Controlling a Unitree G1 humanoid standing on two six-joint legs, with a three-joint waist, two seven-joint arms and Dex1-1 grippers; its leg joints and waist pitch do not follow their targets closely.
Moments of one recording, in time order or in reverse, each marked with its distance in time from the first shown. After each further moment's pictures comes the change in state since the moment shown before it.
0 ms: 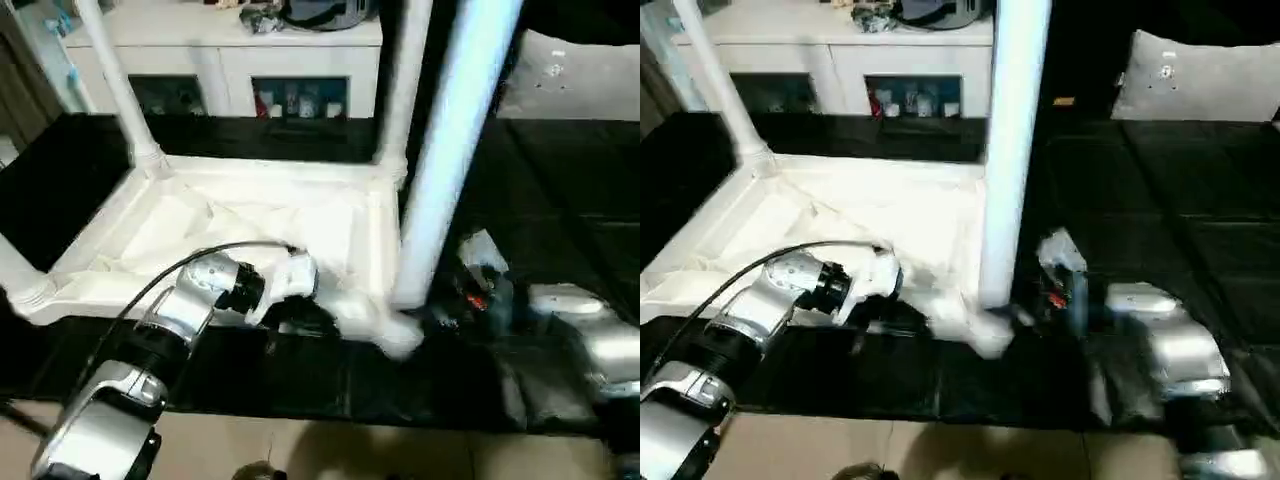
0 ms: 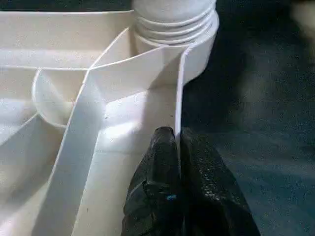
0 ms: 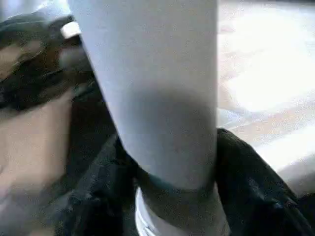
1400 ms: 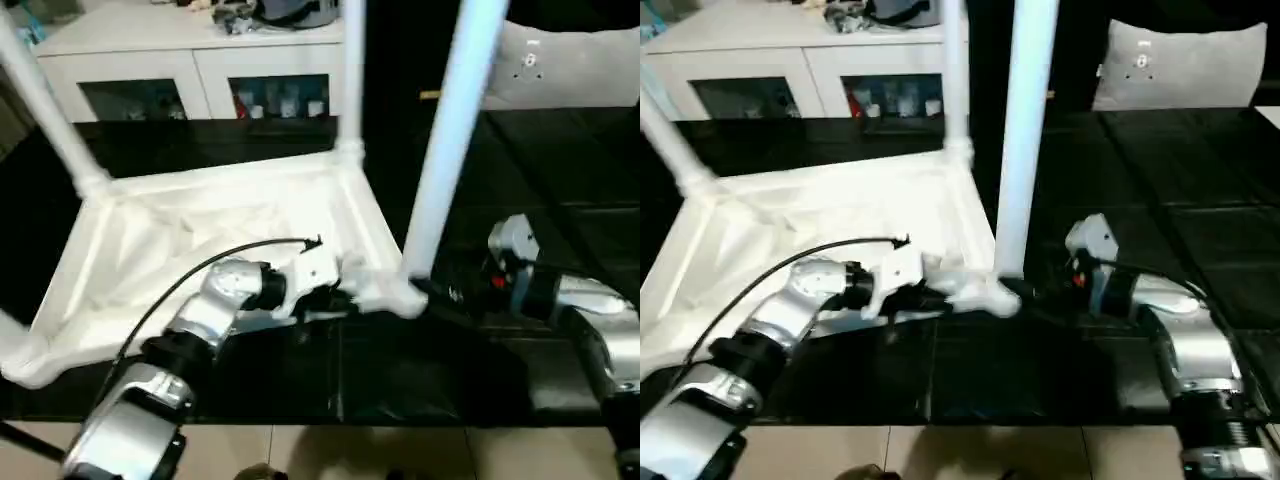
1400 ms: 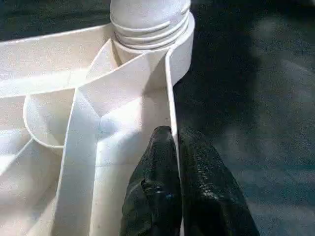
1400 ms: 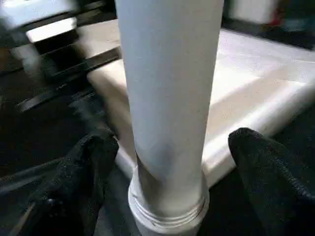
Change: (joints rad) left arm -0.002 -0.021 -0.037 0.061 0.014 -0.193 -0.021; right arm 0.004 -0.187 -0.018 0.091 0.021 -0.228 0.253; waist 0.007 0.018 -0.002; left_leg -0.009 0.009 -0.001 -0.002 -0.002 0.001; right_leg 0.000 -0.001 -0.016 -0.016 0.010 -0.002
